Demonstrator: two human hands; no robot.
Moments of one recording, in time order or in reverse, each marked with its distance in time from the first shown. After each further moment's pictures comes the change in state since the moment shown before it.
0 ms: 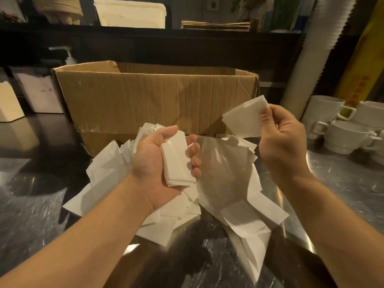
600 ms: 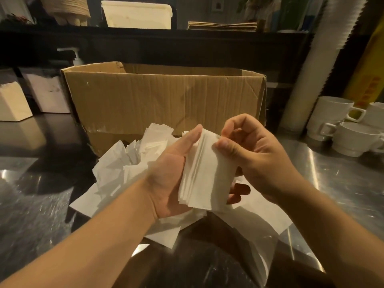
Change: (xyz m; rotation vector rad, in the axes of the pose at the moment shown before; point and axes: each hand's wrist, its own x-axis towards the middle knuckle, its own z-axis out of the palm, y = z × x) left_hand -0.013 -0.006 0.010 0.359 -0.199 -0.027; right_hand -0.034 -0.030 0.011 0.312 -0.602 0.049
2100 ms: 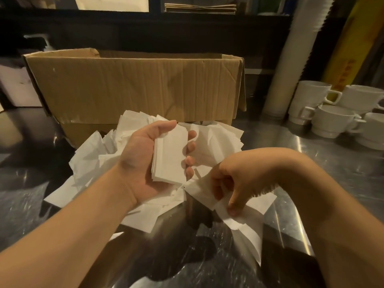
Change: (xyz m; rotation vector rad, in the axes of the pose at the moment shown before) left_hand 0.011 -0.006 -0.014 -0.177 0.086 -0.094; right_hand 0.000 -0.010 -0.030 -1.033 -0.942 0.544
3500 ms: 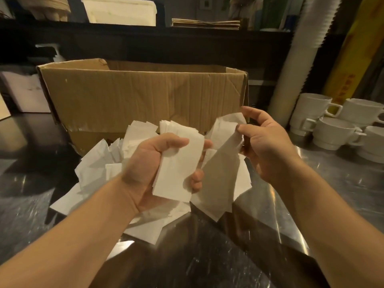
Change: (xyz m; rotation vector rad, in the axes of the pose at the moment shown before) left_hand -0.005 0.003 -0.002 0.102 -0.200 0.032; right_hand 0.019 0.013 -0.012 1.451 1.128 -0.005
